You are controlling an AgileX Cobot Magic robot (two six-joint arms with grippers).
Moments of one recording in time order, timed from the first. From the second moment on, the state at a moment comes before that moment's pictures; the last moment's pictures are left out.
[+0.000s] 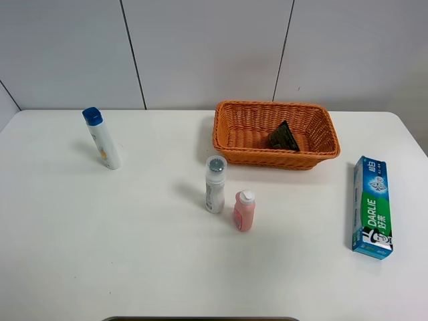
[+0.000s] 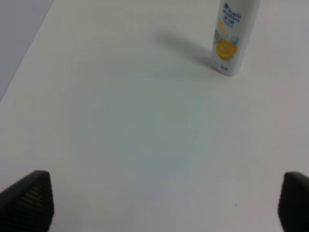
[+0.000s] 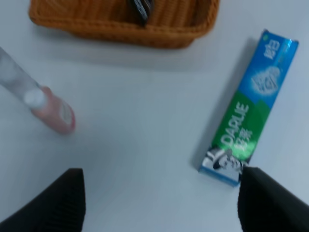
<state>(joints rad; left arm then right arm) 0.05 0.00 -0.51 0.02 1.05 0.01 0.23 0.56 -0.93 0.00 1.22 0.13</state>
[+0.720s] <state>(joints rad) 0.05 0.00 -0.51 0.02 1.05 0.01 0.02 0.00 -0.50 -0.10 1.08 0.10</state>
